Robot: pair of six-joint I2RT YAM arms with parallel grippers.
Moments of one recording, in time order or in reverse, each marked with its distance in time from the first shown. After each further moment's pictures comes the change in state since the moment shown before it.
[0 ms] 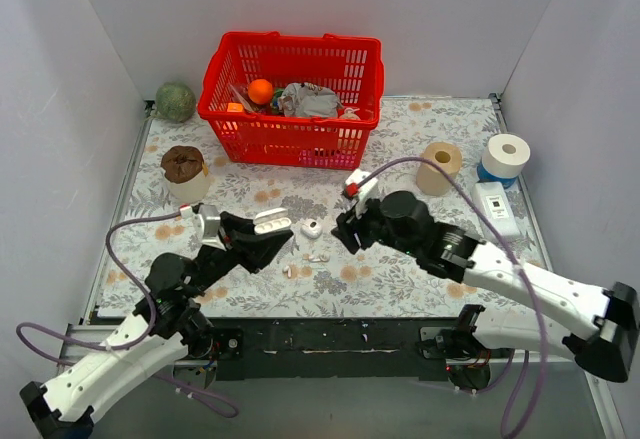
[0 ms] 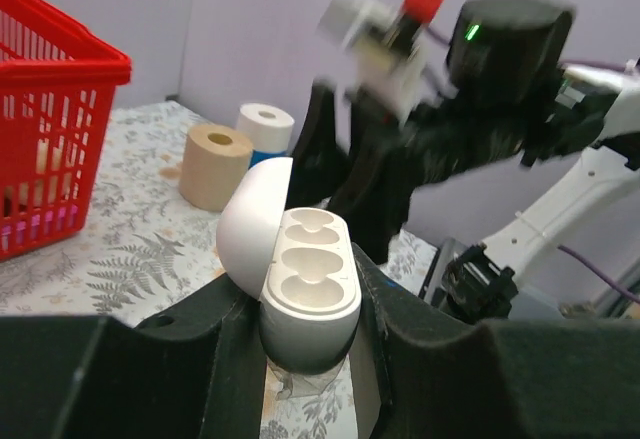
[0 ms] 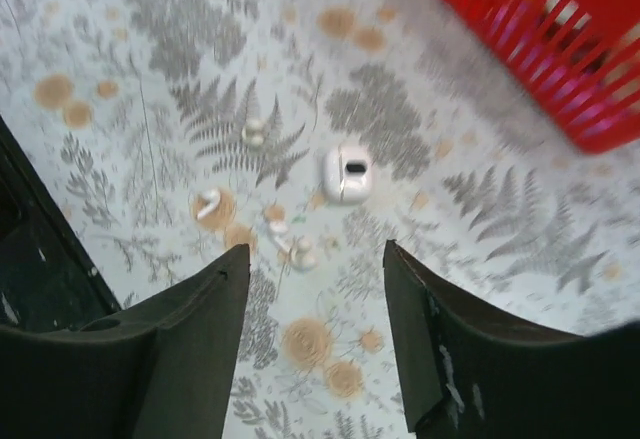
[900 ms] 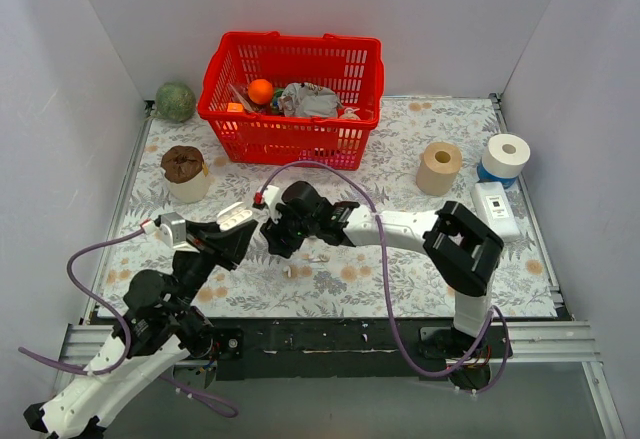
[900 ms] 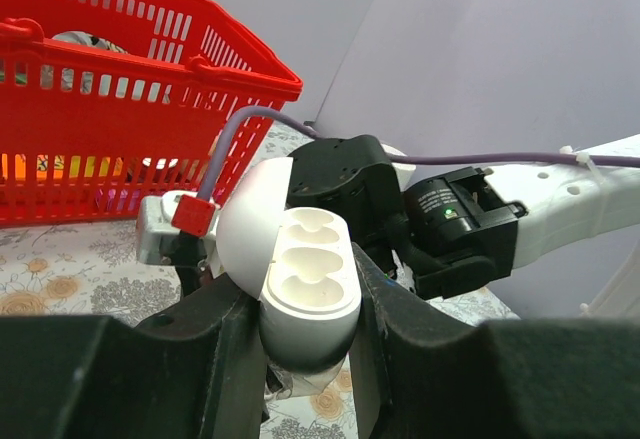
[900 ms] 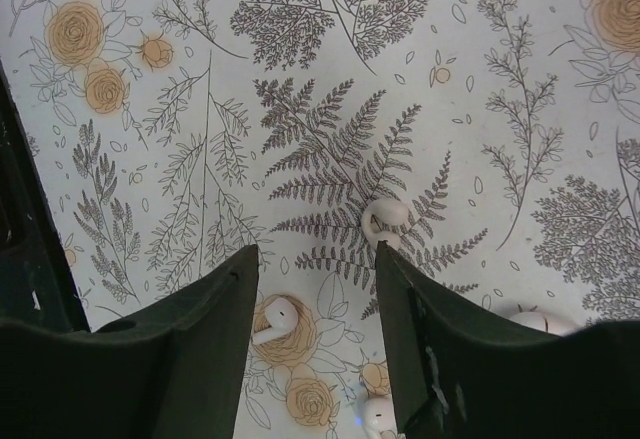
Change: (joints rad) left arm 0.000 -0.284 0.031 -0.338 -0.395 0.011; right arm 0.038 0.873 0.336 0.179 -0.338 -0.013
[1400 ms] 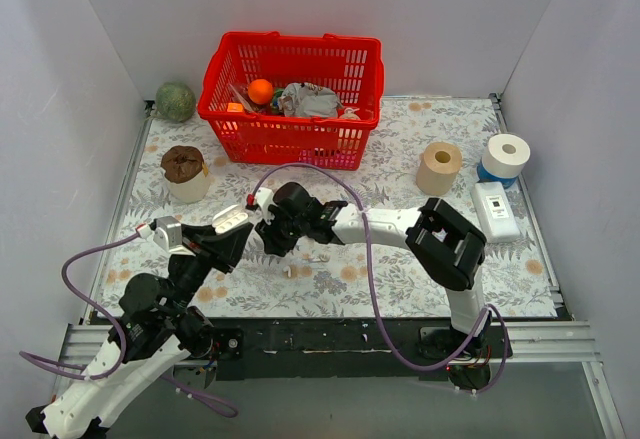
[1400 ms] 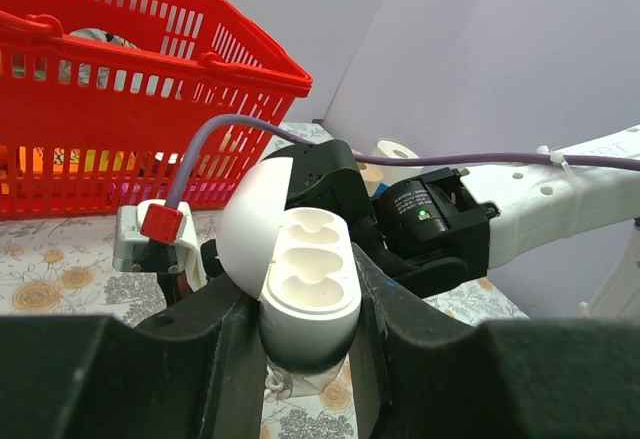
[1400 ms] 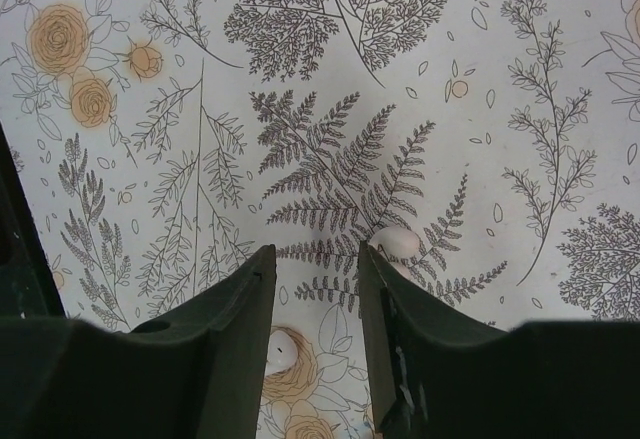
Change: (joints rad) left arm 0.000 -0.054 0.012 -0.073 -0.020 0.010; right arm 0.002 0.114 0.087 -0.013 -0.024 0.012
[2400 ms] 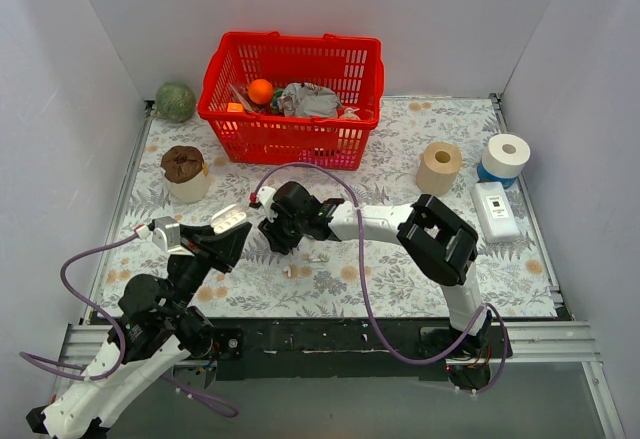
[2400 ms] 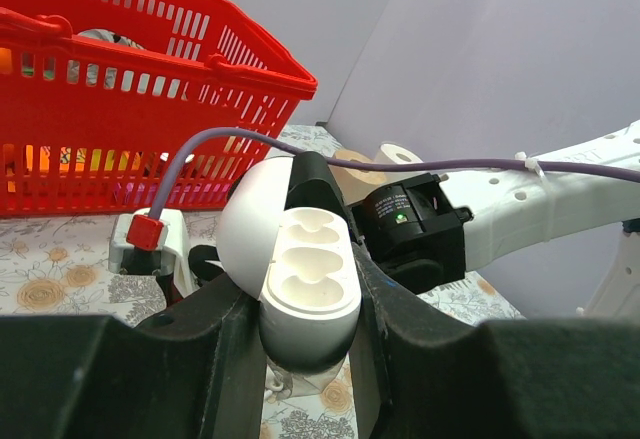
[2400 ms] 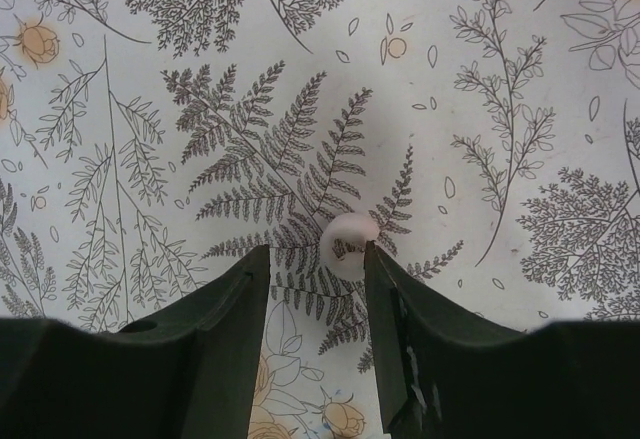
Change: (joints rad) left arm 0.000 -0.009 0.000 -0.010 -0.015 -0.004; right arm -0.021 0.055 0.027 -0.051 0.061 0.000
